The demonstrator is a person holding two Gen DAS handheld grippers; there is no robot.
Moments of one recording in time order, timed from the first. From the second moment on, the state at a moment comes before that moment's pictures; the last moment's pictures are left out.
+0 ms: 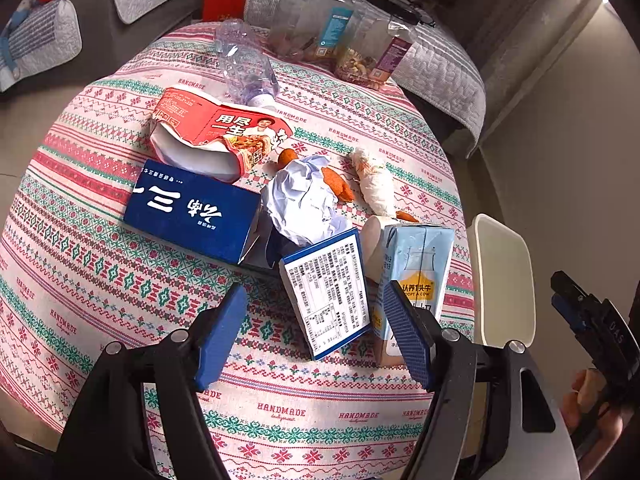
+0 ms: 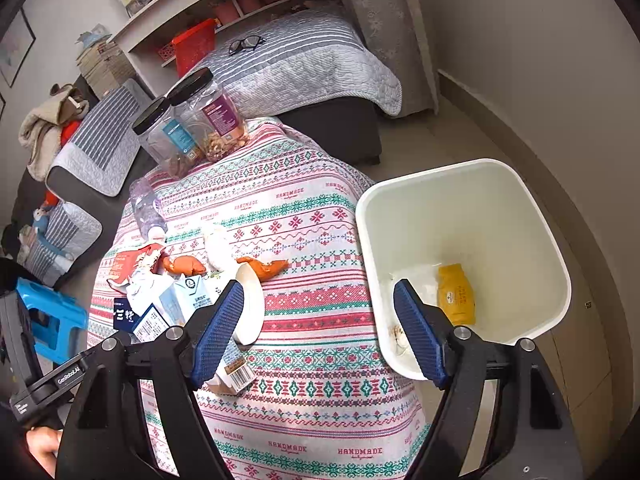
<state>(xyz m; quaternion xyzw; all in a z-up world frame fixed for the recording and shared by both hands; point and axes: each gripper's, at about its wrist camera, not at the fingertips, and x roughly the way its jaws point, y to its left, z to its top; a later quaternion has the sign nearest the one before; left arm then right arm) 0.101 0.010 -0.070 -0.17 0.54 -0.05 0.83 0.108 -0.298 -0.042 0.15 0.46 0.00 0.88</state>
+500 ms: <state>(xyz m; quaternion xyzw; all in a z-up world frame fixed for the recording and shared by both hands) 0.101 0.007 -0.116 -0.22 0.53 -0.08 0.81 0.124 -0.232 -0.083 0.13 0.52 0.08 0.84</state>
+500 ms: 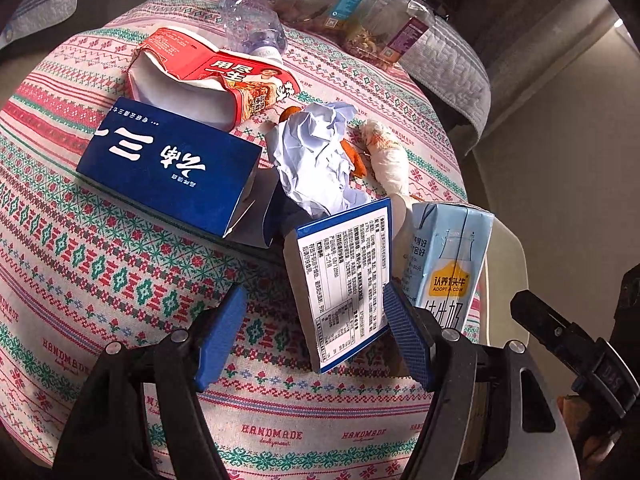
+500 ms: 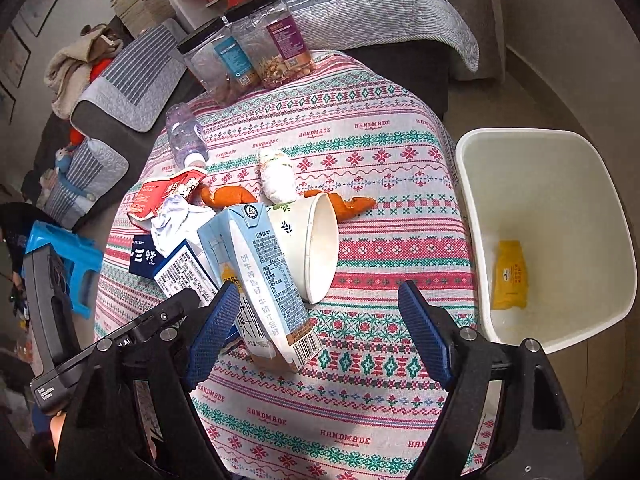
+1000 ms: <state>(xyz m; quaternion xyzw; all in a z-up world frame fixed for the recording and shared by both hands) 0.113 -0.004 -0.119 -0.22 0.51 -0.11 0.82 0.130 -0.217 -0.107 0.13 0.56 0.11 0.81</state>
